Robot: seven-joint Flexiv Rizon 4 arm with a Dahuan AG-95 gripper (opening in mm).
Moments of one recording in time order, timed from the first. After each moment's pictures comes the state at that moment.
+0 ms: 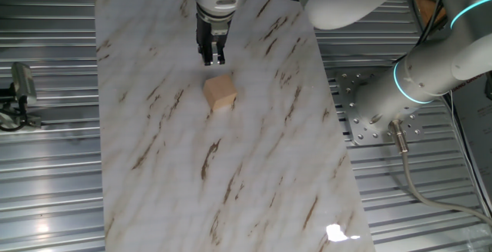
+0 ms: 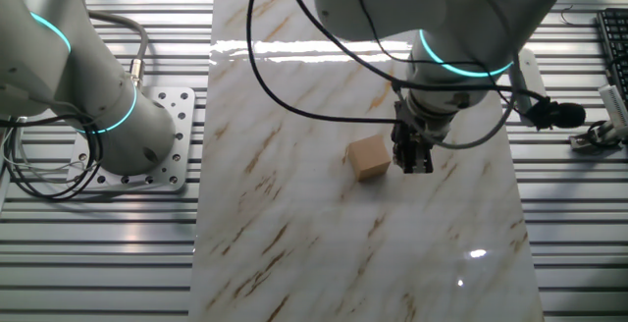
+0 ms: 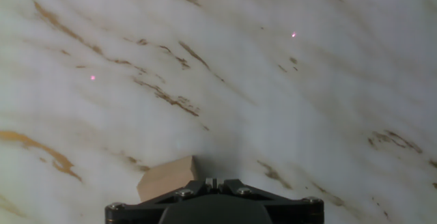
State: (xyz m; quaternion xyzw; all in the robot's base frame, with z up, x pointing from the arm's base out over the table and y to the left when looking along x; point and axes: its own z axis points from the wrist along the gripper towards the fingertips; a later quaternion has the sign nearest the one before) arm 0.503 -0.091 0.122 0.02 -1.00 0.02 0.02
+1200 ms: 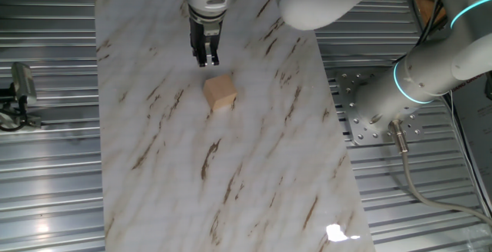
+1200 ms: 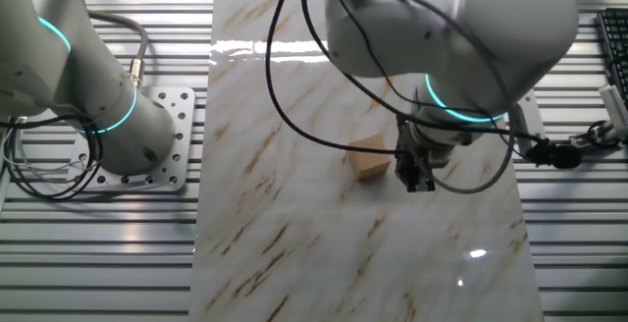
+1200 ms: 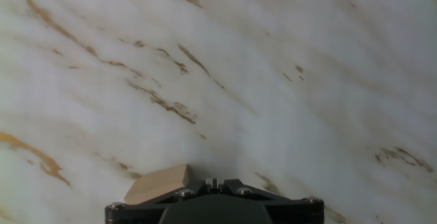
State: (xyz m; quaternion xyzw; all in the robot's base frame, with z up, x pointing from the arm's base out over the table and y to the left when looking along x) arm 0.510 -0.101 0.085 0.04 -1.00 -0.01 0.03
